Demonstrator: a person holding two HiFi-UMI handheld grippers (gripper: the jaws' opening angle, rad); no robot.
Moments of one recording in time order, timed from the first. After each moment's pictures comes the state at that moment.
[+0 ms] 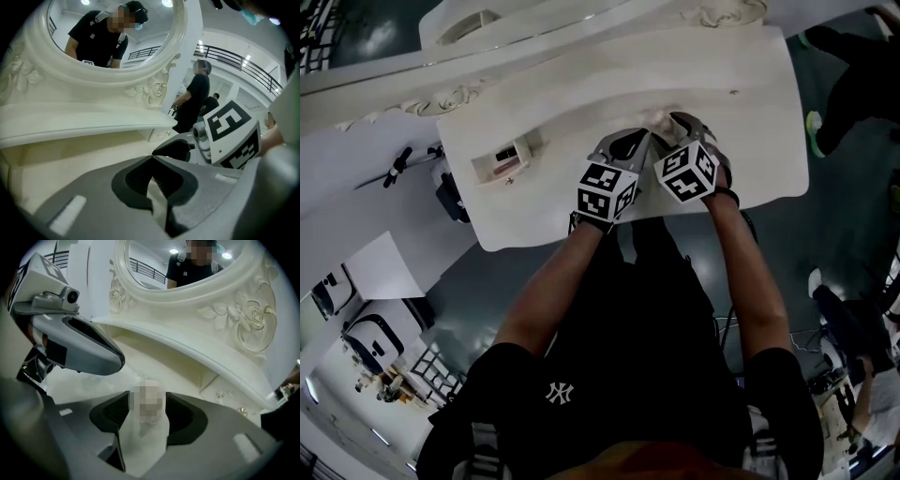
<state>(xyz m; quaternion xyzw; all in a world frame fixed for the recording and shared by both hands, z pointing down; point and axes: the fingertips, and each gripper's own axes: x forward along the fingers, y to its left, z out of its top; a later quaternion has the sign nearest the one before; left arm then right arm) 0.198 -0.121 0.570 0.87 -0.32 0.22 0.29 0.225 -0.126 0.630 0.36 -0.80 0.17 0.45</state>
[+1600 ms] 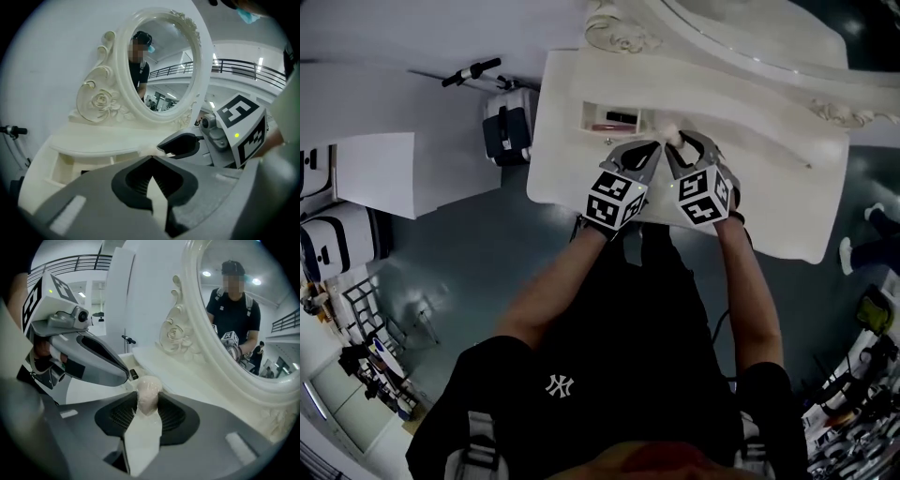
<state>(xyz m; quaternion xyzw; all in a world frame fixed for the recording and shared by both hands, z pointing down) -0.025 -0.084 0.503 0.83 -0.47 0.14 0.28 -0.003 -0.101 0.533 0.25 -0.88 0.03 0.40</state>
